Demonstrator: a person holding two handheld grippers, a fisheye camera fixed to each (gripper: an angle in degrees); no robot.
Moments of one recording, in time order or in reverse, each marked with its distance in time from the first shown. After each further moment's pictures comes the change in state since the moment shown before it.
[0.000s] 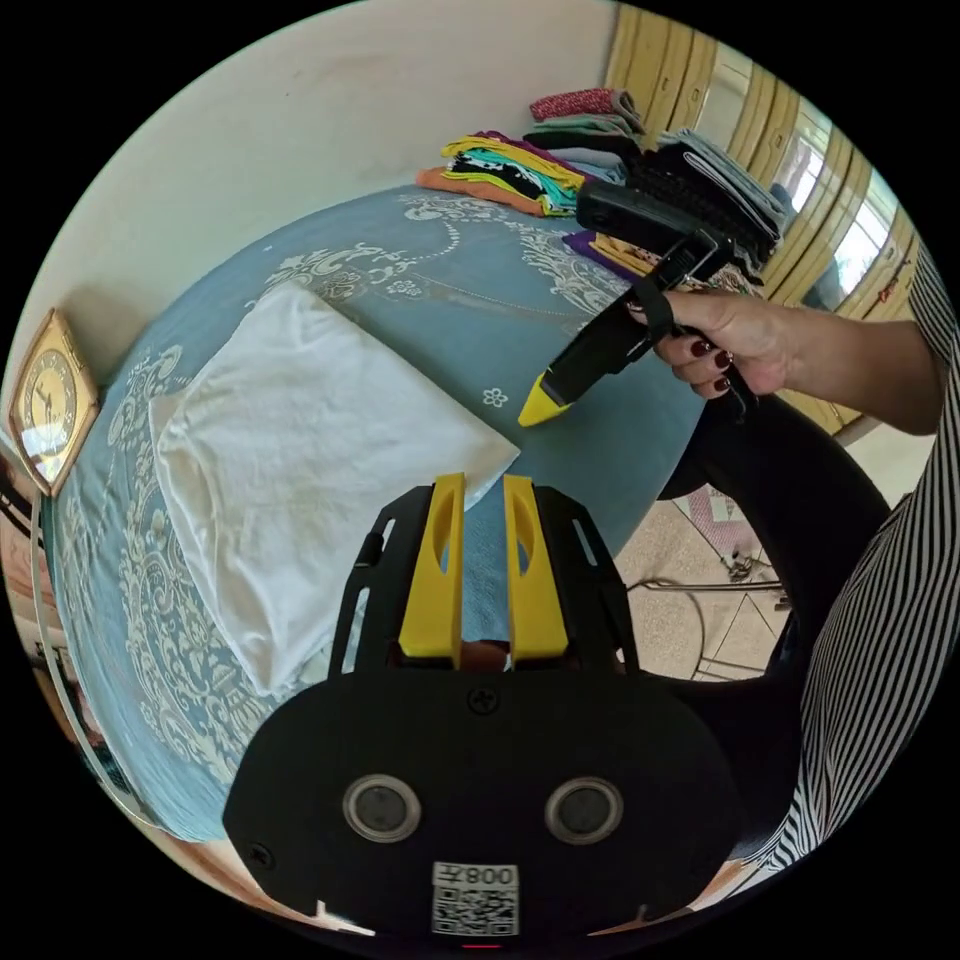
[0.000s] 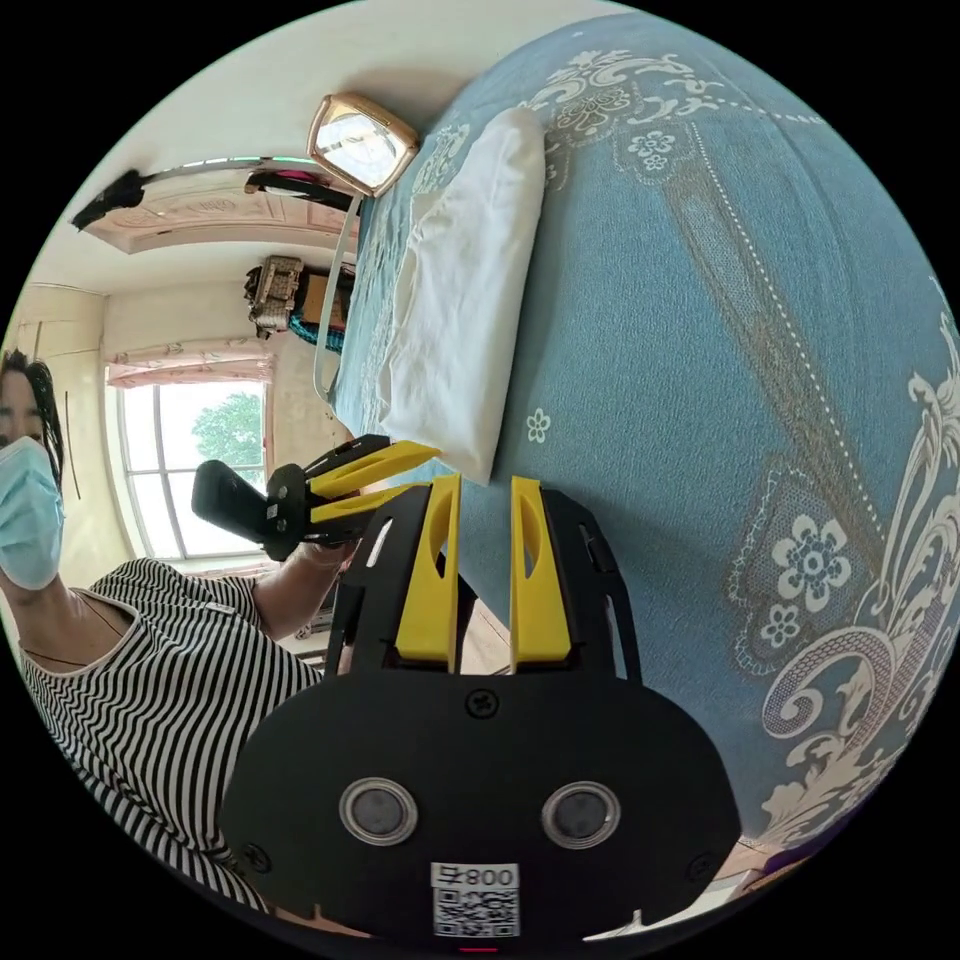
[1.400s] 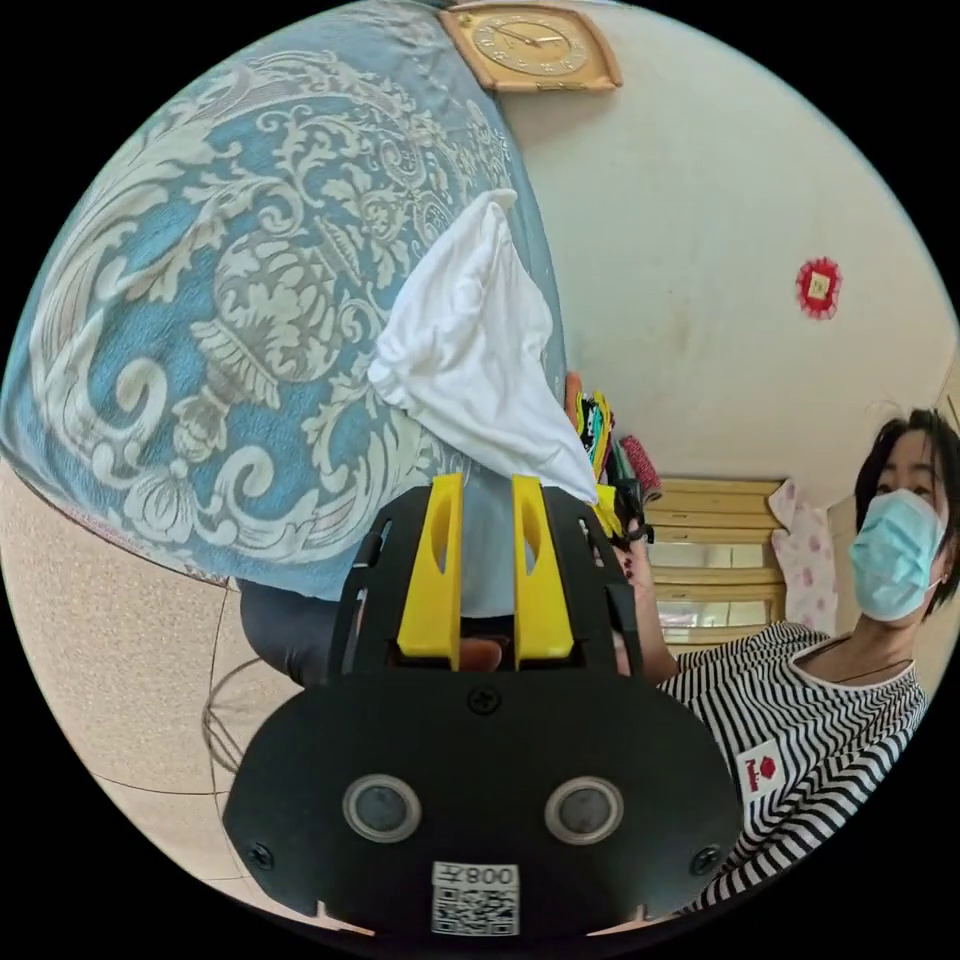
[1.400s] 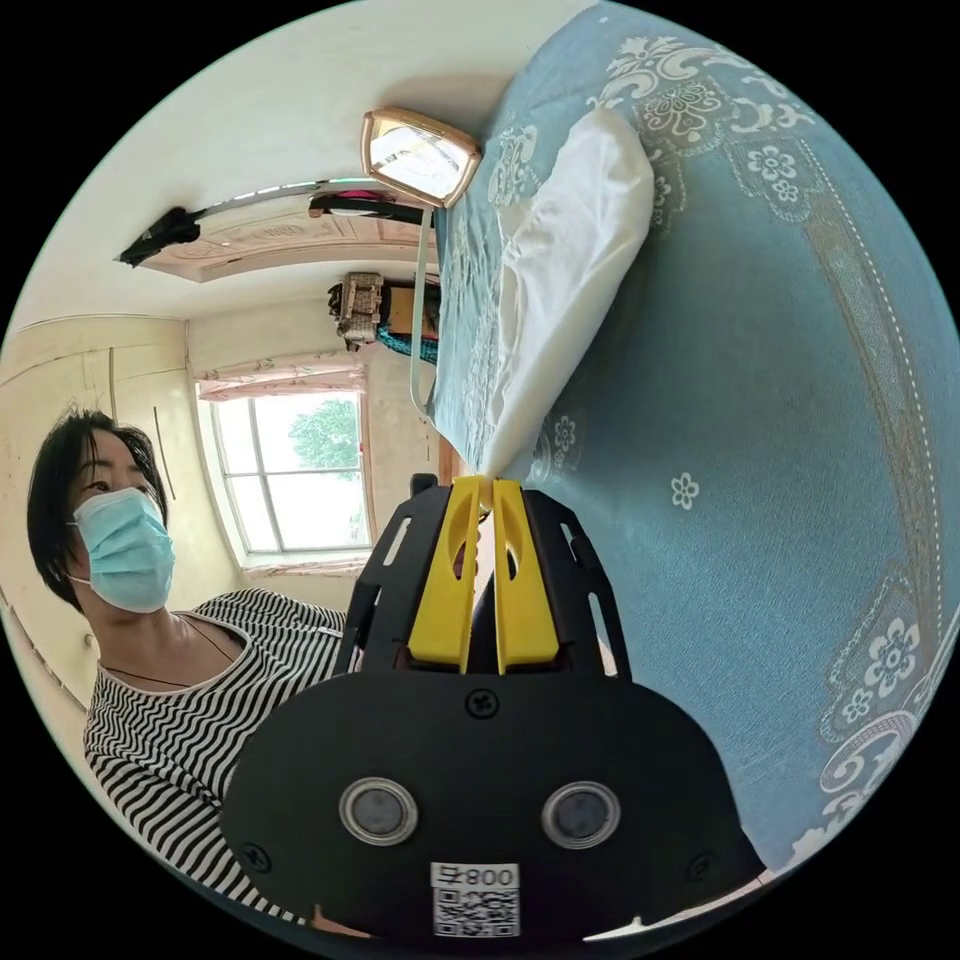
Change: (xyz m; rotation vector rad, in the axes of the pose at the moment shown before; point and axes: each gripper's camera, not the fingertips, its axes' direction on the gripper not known) left arm -0.256 0.334 0.004 0.463 0.779 -1.190; right arm -0.004 -0.060 -0.040 -0.015 -0.324 -0.009
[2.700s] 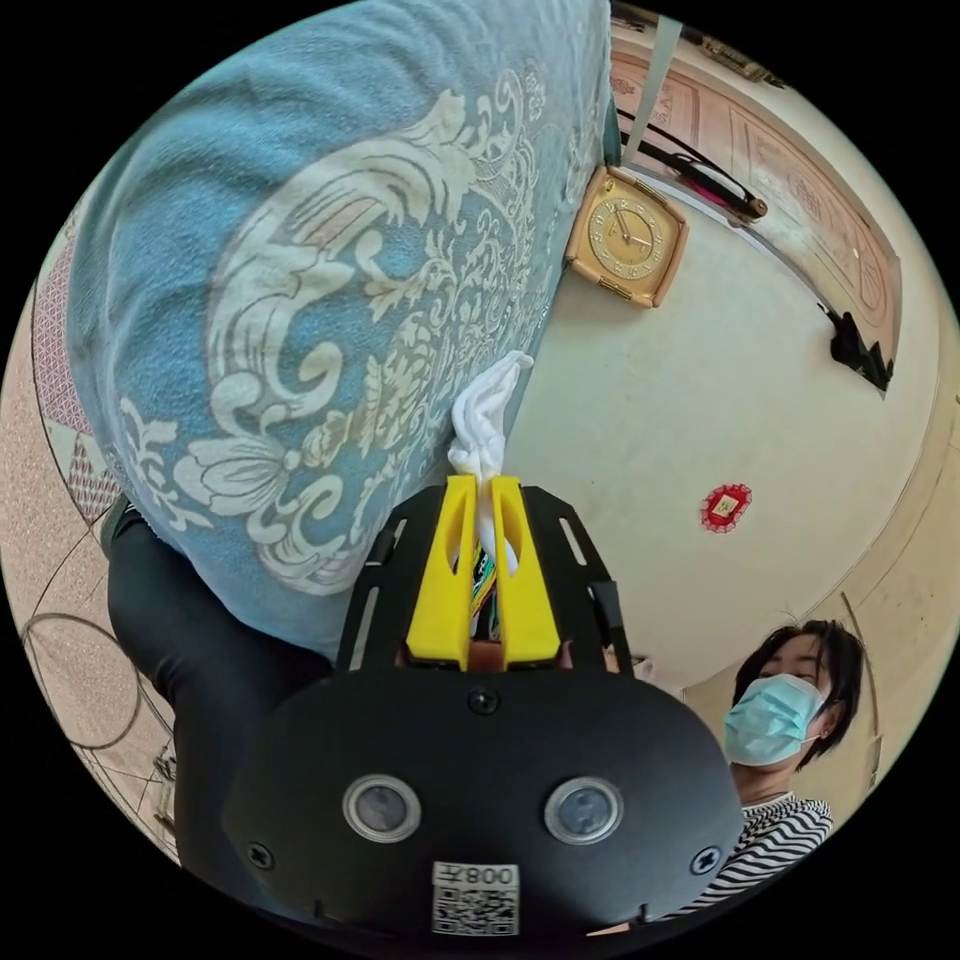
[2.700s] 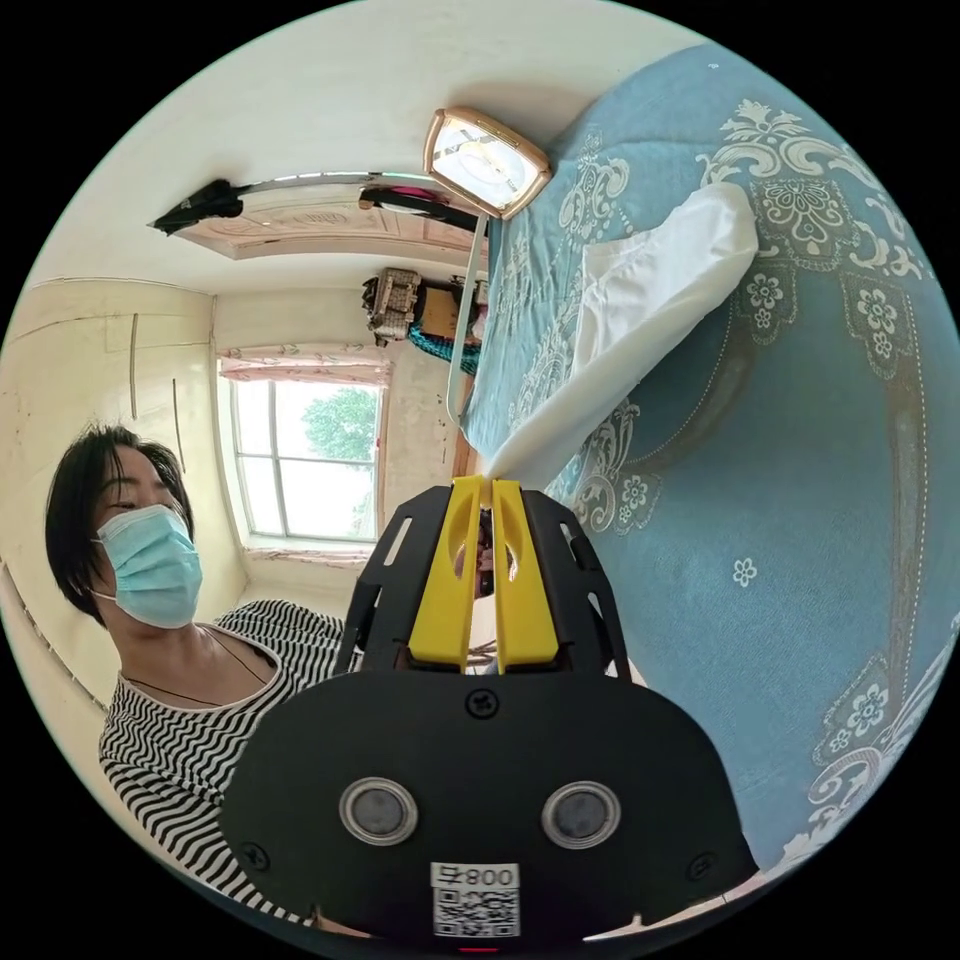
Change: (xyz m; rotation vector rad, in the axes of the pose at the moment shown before) left arm -0.093 -0.032 -0.089 0.368 0.346 -0.387; right arm -0.047 0.135 -0.046 0.013 -0.027 -0.099
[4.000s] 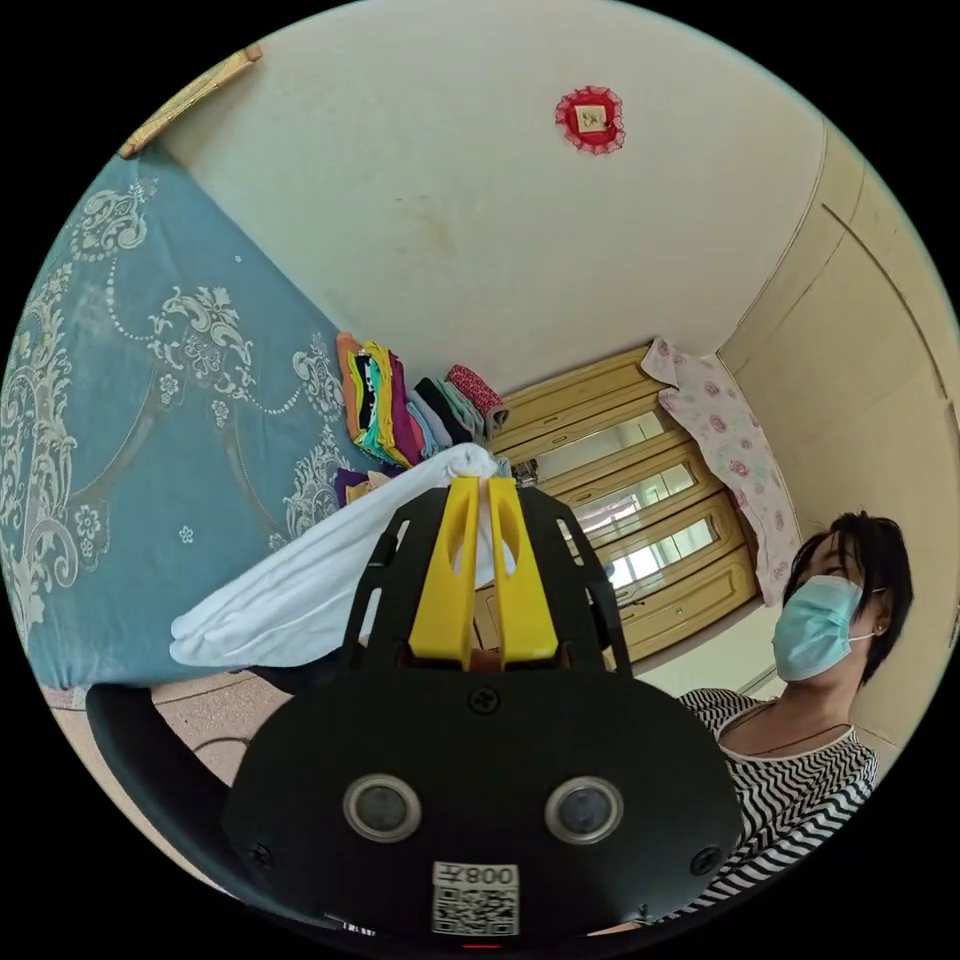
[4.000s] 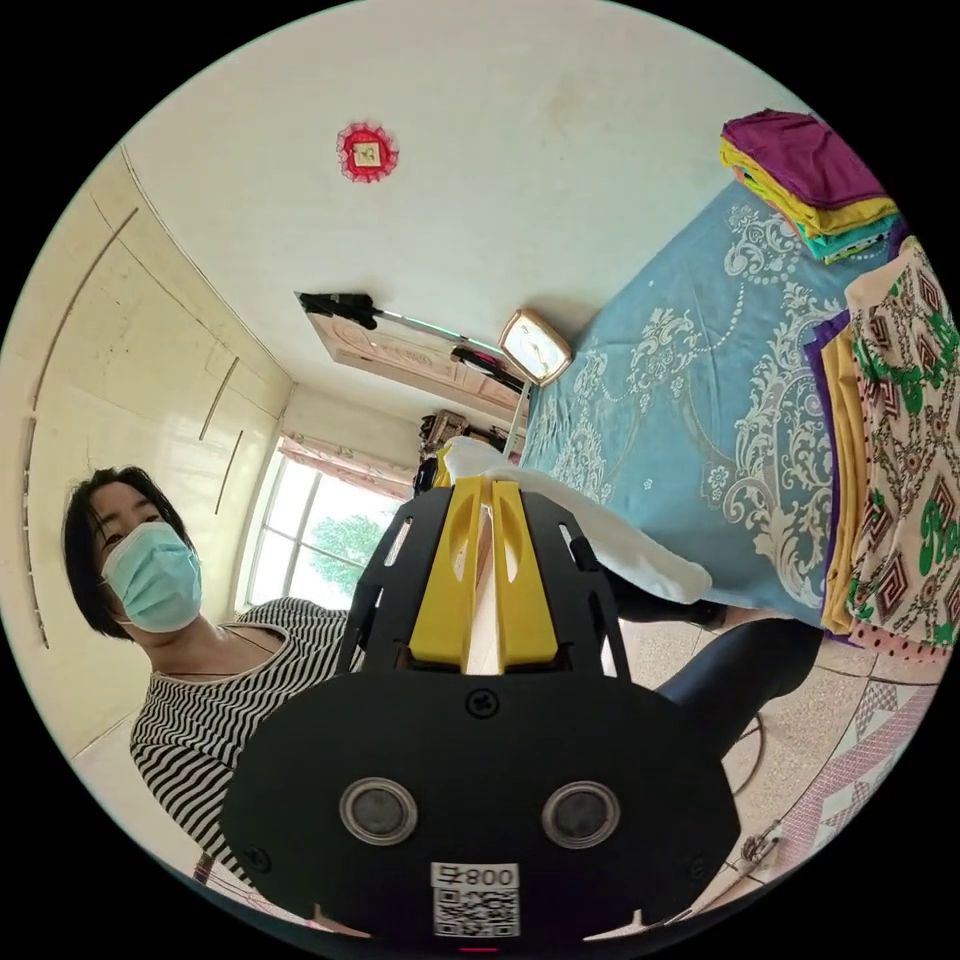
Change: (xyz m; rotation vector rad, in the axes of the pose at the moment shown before) left arm 0.135 0.460 0.446 -0.646 -0.025 0.766; right arm -0.036 0.569 -0.353 0.531 -0.013 -0.131
